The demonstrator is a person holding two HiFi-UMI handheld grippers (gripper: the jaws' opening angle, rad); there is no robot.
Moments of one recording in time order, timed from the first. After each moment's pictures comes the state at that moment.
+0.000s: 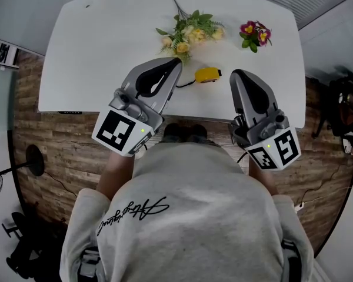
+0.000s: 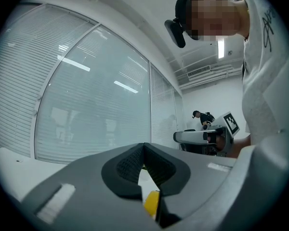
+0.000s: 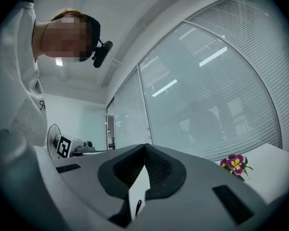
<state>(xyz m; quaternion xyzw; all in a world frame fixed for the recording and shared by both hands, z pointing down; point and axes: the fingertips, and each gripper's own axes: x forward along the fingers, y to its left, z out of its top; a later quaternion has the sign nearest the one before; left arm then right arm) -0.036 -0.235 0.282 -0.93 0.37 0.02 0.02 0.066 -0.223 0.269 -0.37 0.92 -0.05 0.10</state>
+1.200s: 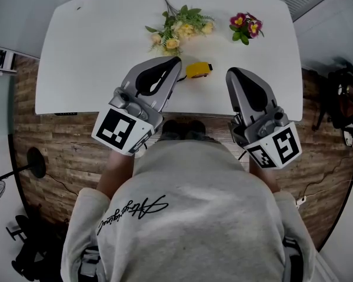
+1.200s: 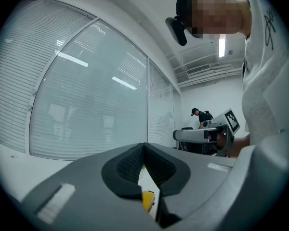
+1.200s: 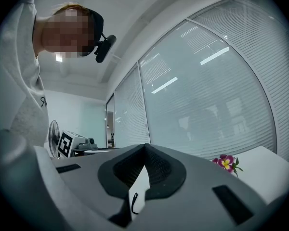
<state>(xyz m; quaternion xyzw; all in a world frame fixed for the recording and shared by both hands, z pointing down) -0.008 -0.233 0.290 -0.93 0.36 0.01 0.00 0.085 -0.216 0.274 -0.38 0.92 -0.05 0.07</state>
